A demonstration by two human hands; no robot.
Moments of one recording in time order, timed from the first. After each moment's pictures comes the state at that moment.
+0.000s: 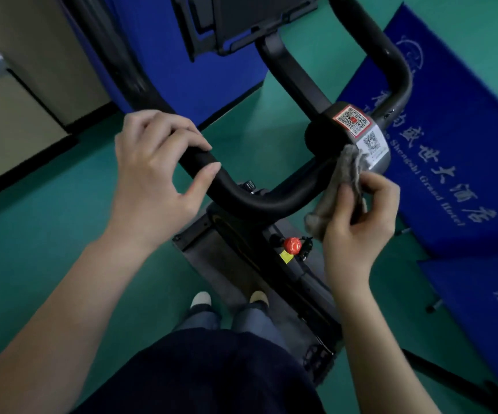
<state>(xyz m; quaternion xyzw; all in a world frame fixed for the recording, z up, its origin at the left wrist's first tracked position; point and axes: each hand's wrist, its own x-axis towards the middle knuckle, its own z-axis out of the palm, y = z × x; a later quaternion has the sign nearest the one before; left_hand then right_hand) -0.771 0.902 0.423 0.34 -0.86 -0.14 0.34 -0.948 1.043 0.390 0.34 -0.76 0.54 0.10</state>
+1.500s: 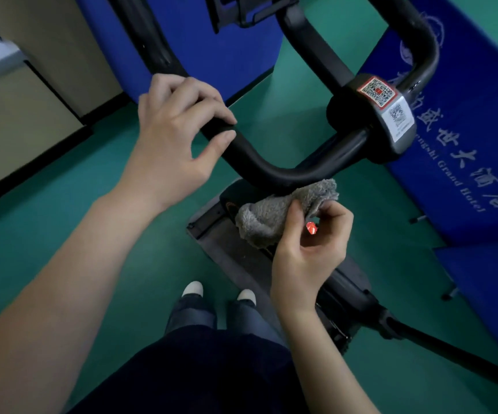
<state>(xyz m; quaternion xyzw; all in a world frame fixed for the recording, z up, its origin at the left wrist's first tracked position) -0.756 0.884 0.426 0.29 -0.90 -0.16 0.30 -0.837 1.042 0.378 0.18 -0.72 0.67 -0.01</state>
